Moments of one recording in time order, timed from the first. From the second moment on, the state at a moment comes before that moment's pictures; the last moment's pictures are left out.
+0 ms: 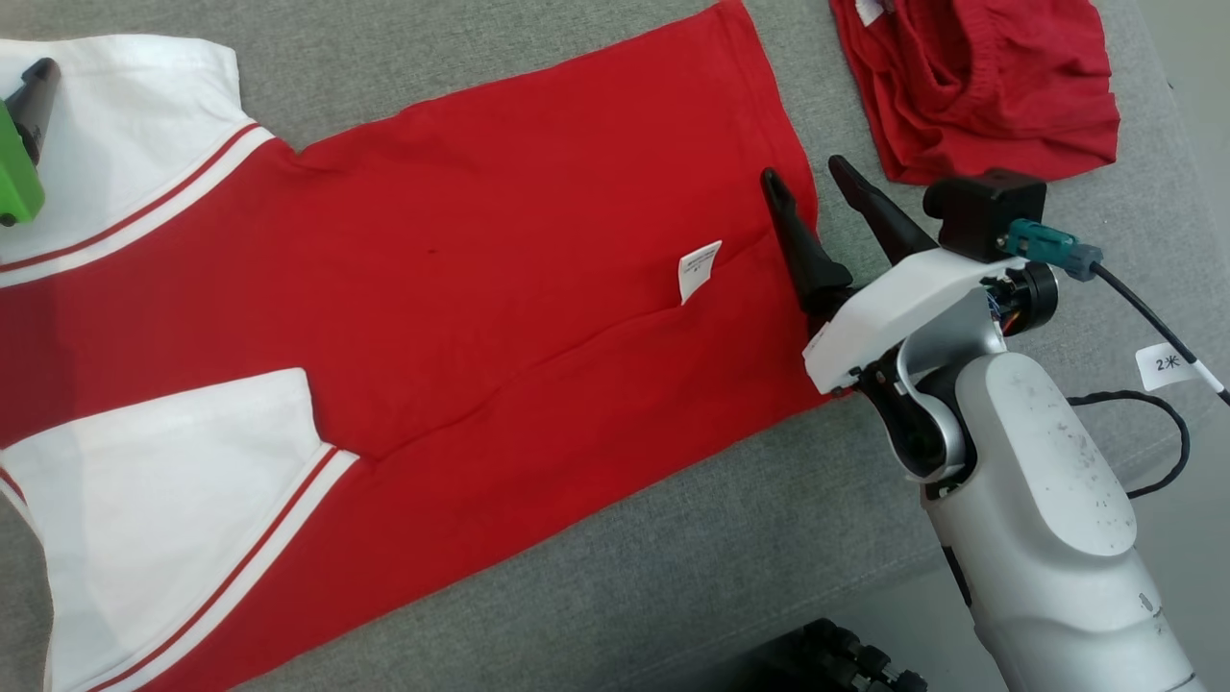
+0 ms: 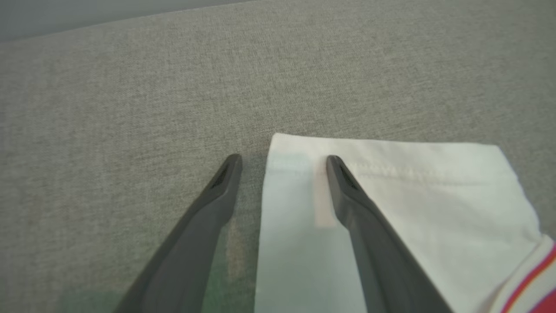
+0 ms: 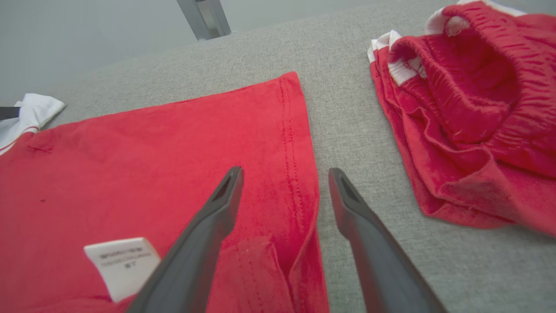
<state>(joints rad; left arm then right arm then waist) -0.98 0.55 -0.27 0.60 -0.62 -0.10 0.58 -0.55 -0.05 0.21 0.26 0.38 0.13 0.09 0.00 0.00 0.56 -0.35</state>
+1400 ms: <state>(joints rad) -0.92 0.39 -0.47 0.39 -0.73 -0.13 0.27 -0.92 -0.20 0.03 0.74 0.12 0.13 0.33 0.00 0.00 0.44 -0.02</state>
